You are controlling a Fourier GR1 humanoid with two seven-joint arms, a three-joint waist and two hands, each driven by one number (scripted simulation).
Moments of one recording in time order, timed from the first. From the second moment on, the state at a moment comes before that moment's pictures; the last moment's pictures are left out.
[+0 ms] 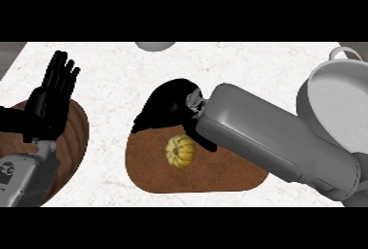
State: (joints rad) left arm -0.30 0.40 -0.10 -1.49 0.37 0.27 -0.02; right arm -1.21 -0.24 0.84 -1.16 0.50 0.84 -0.18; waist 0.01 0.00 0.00
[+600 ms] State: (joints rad) left arm -0.26 0.37 -0.08 -1.54 0.32 0.26 -0.01; right arm -1.06 -0.18 0.84 -1.20 0.64 0.82 -0.21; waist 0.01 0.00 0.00
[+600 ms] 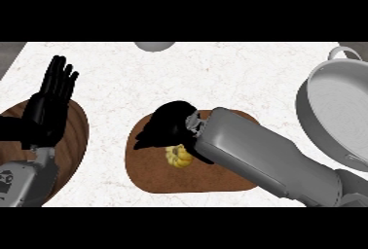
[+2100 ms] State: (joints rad) left arm -0.29 0.30 0.00 -1.53 0.24 0.20 0.04; right arm -0.89 -0.07 0.85 -1.00 1.08 0.58 -0.46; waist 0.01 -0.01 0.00
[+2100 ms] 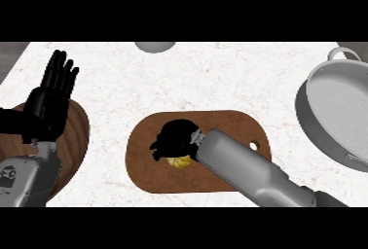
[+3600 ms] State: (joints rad) left arm -0.19 0.30 0.06 -1.55 0.22 0.20 0.02; right arm -0.07 -0.05 0.70 -1.91 1.25 0.12 0.22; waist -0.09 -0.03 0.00
